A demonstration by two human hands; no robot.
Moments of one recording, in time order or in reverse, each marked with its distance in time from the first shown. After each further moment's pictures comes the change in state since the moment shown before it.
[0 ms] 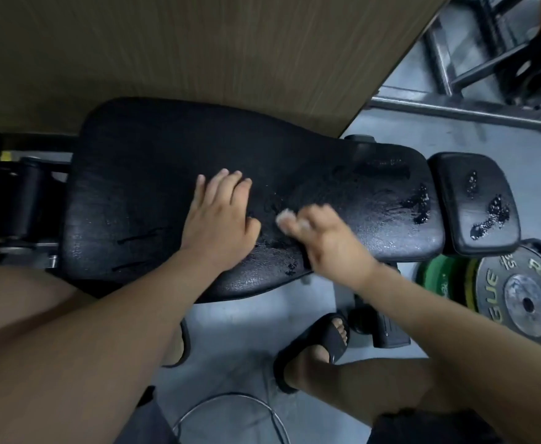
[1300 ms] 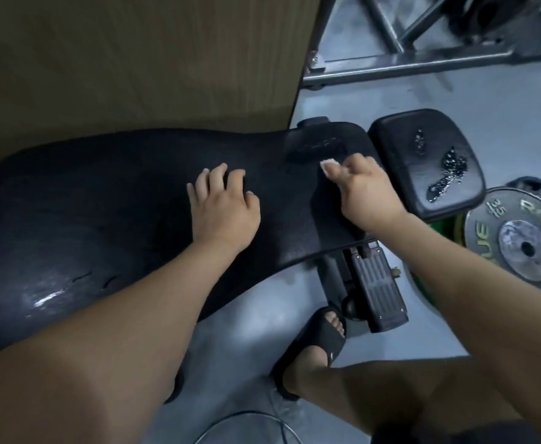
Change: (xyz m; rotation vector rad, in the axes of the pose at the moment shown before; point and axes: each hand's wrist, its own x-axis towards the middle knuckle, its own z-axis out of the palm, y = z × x) left_hand 0.075 0.115 0.039 -0.085 -0.072 -0.129; right_hand -0.059 0.152 -0.045 -0.230 0.185 0.494
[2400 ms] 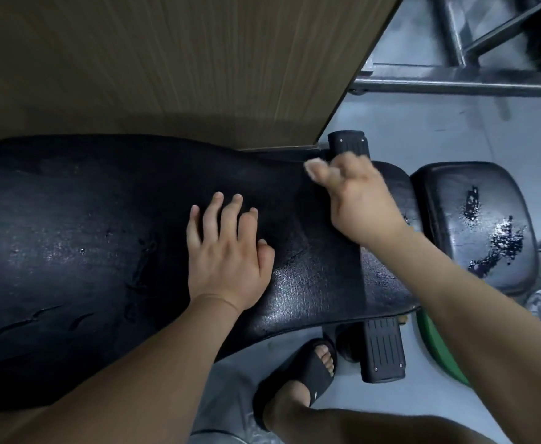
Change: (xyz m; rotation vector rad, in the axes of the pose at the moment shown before) left_hand 0.013 0.002 0.025 0.221 0.158 0.005; right_hand 0.108 -0.010 0.023 0.154 -0.045 -0.229
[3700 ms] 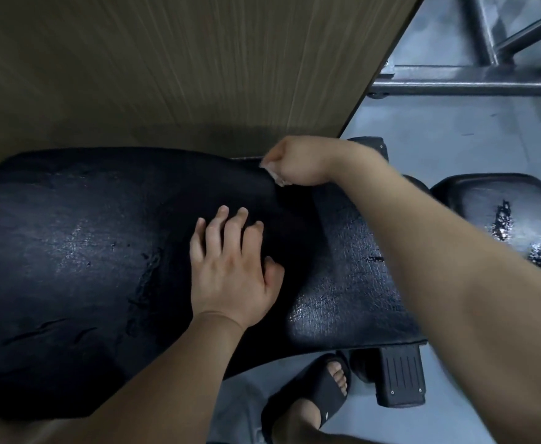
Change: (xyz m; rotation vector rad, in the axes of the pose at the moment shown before) left_hand 0.005 0.002 -0.004 0.041 -0.026 -0.018; right_hand 0.135 -0.034 0.006 0.402 -0.833 0.087
